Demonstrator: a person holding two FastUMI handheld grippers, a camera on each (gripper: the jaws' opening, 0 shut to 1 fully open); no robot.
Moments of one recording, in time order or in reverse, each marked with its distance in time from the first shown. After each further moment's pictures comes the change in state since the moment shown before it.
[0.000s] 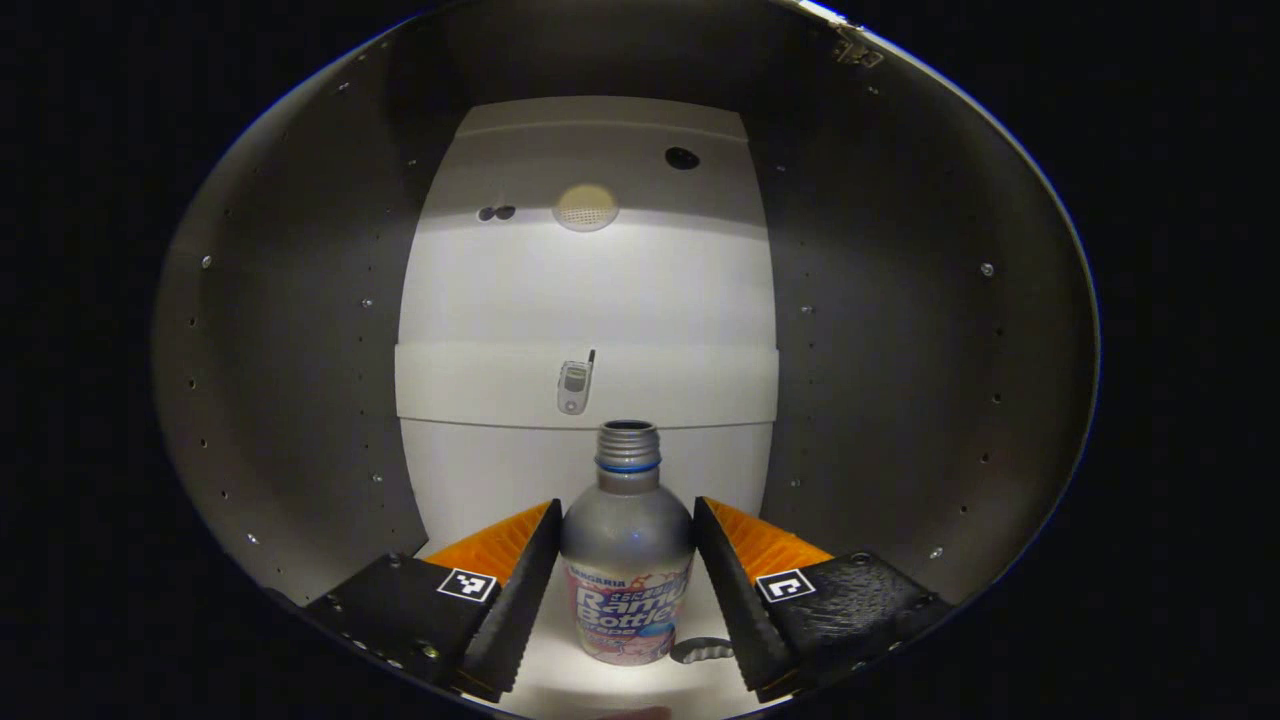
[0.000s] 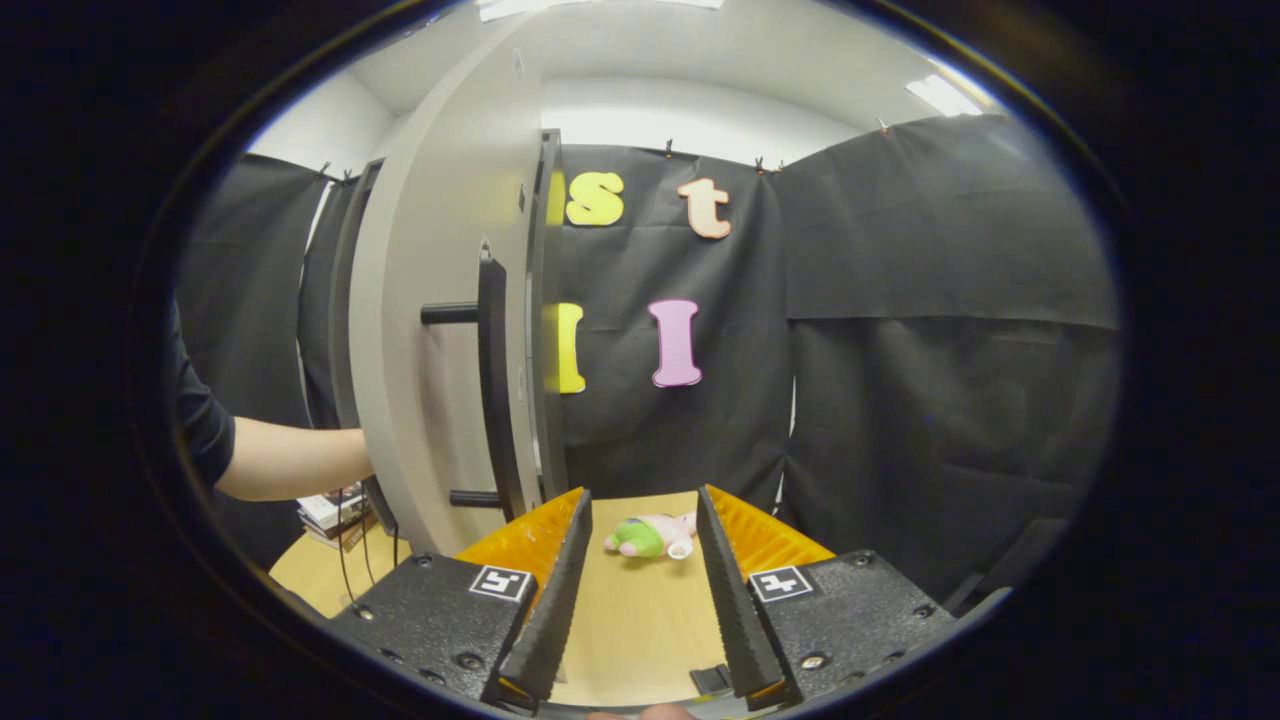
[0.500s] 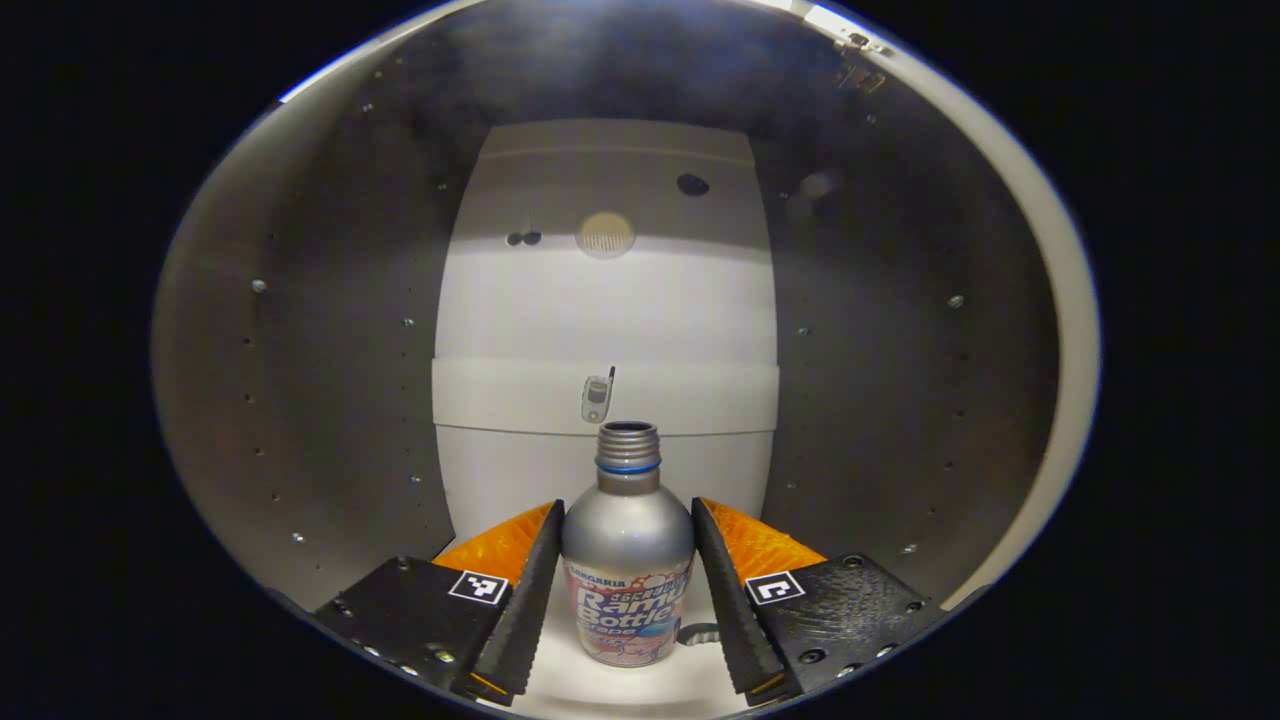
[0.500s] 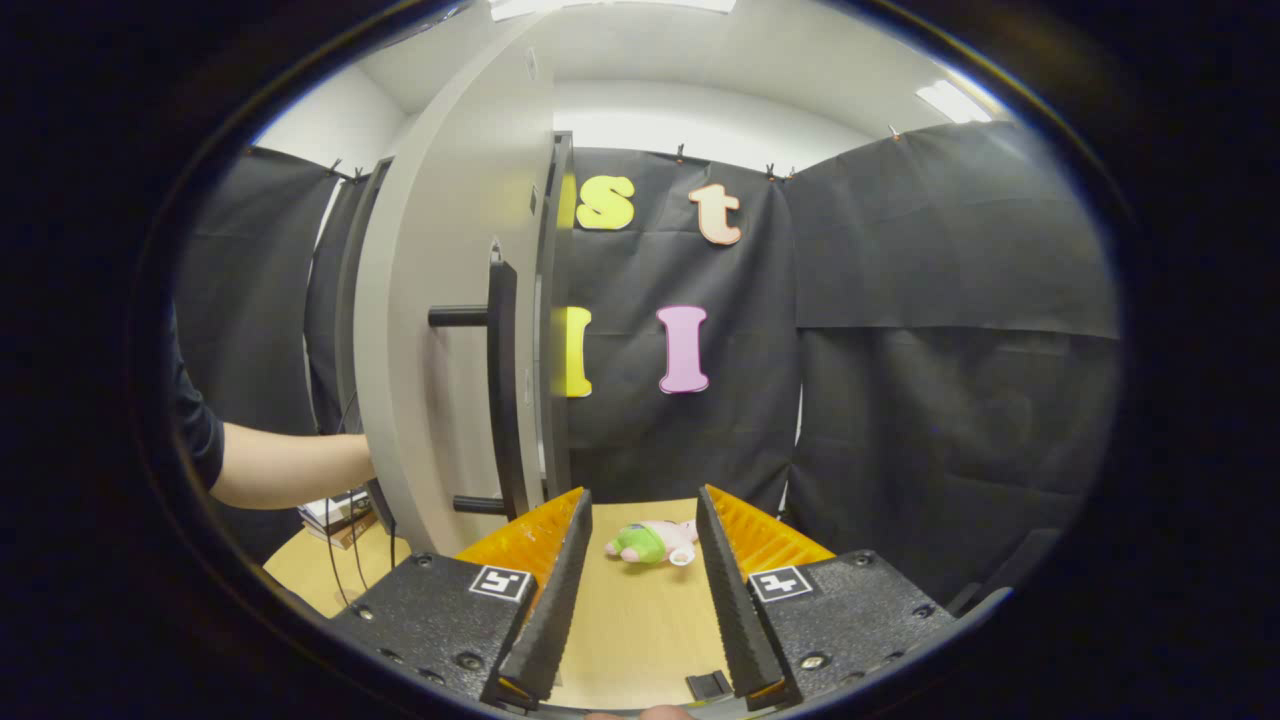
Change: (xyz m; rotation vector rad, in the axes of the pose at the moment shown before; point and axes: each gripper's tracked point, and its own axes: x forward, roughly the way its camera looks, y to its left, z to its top) left arm -0.059 -0.001 0.018 -0.005 -0.047 0.000; right arm 0.005 0.005 0.001 -0.018 -0.010 0.025
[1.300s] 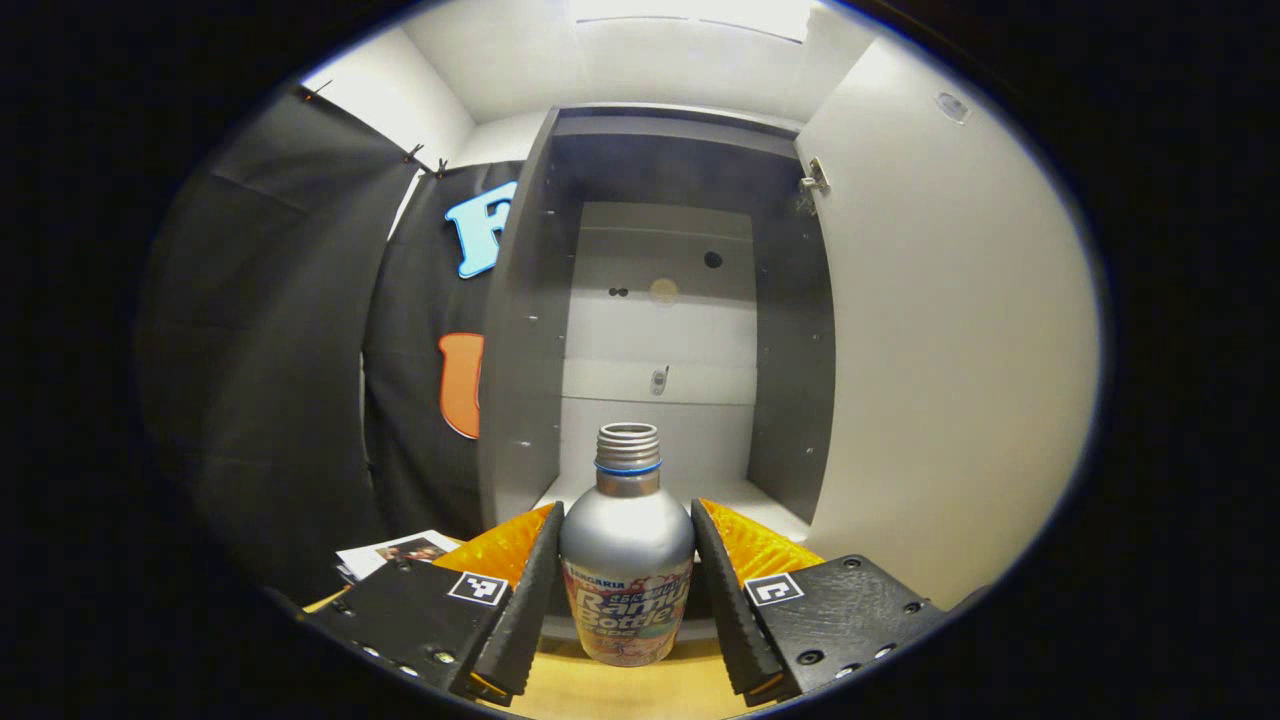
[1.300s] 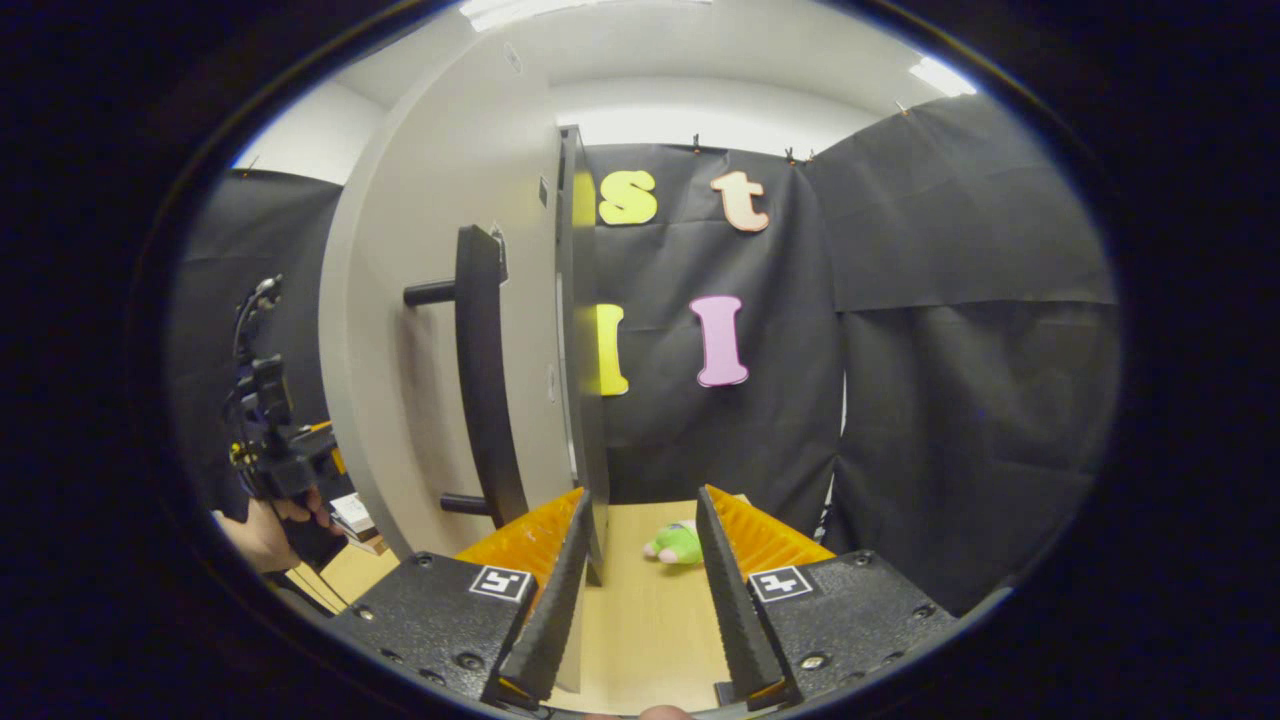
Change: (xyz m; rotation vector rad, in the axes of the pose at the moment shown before) left arm -0.269 0.058 -0.031 0.023 -0.019 0.116; right arm 0.030 0.007 -0.016 0.055 0.018 0.121
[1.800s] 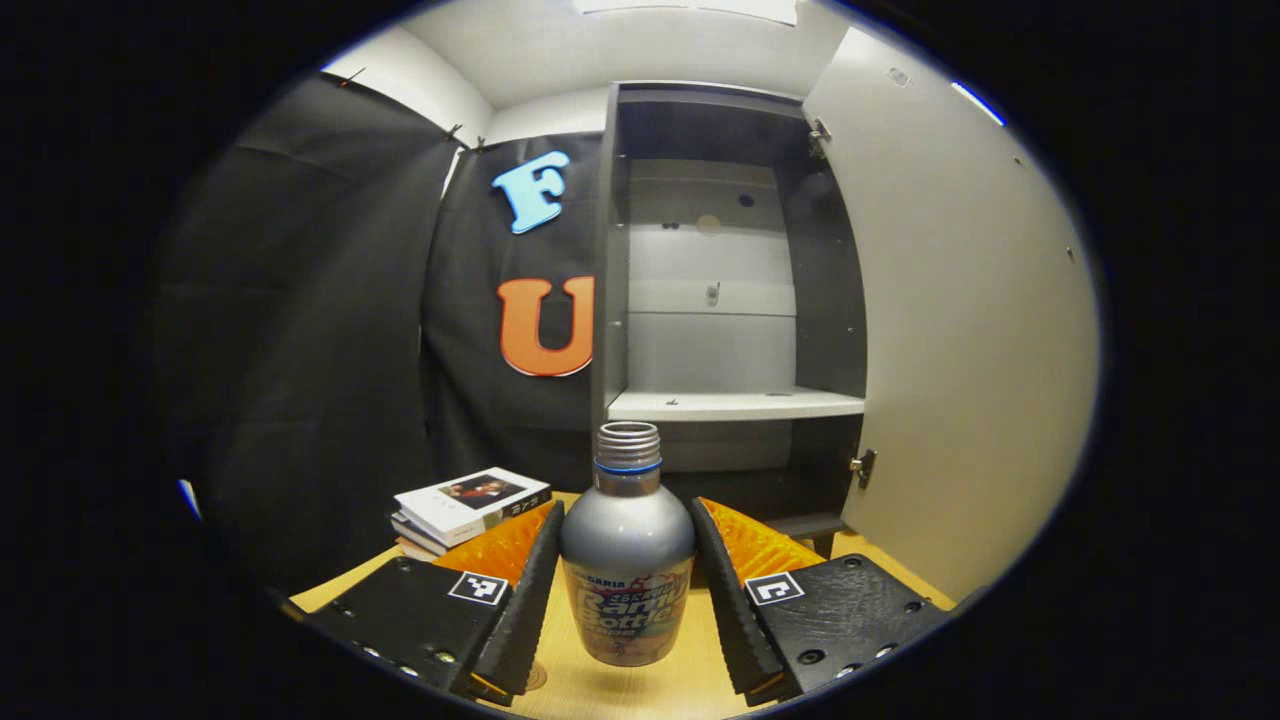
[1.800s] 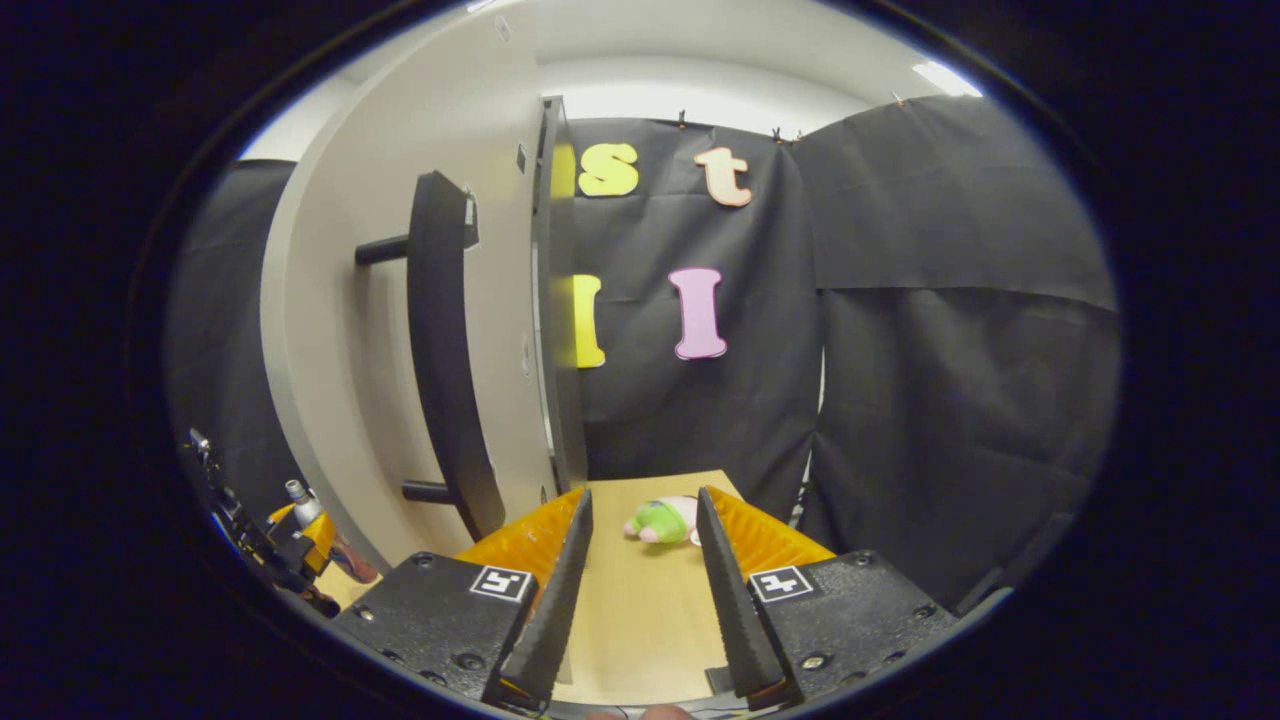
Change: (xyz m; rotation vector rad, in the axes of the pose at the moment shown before) left arm -0.082 0.086 -0.148 -0.007 0.075 0.083; right arm 0.006 -0.010 -0.020 -0.032 0.099 -0.109
